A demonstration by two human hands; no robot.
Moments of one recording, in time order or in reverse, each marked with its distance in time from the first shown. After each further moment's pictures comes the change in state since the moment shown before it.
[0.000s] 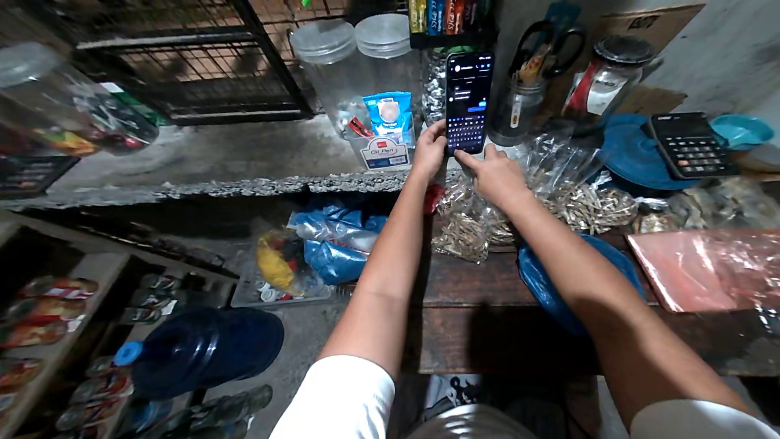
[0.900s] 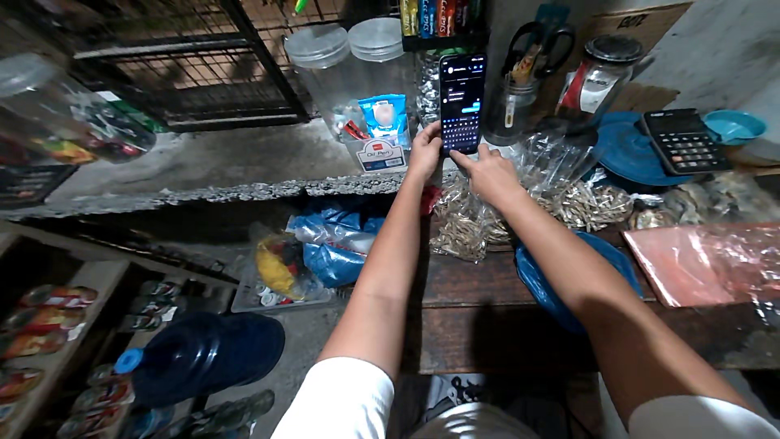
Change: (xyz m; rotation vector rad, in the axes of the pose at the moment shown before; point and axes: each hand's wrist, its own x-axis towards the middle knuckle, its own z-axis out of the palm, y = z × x) left_hand -0.001 0.001 0.000 -0.018 0.002 0.010; right_hand 0.004 -0.001 0.003 -0.041 -0.002 -0.014
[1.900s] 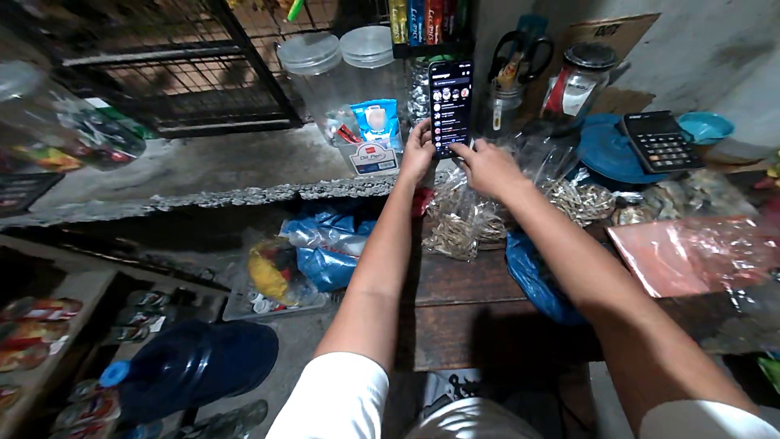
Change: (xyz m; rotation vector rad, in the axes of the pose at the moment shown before) left_hand -0.003 0.004 0.000 0.001 -0.044 0.015; right_hand -0.017 0.008 -0.030 0.145 0.065 -0.084
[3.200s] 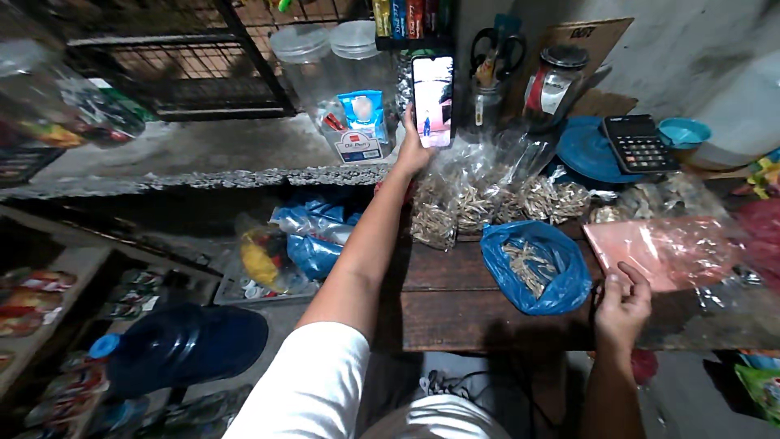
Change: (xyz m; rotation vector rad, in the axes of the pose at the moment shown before) left_hand -0.008 0.003 0.020 0.415 -0.016 0.148; right_hand -0.279 0.118 0.091 0.826 0.993 0.507
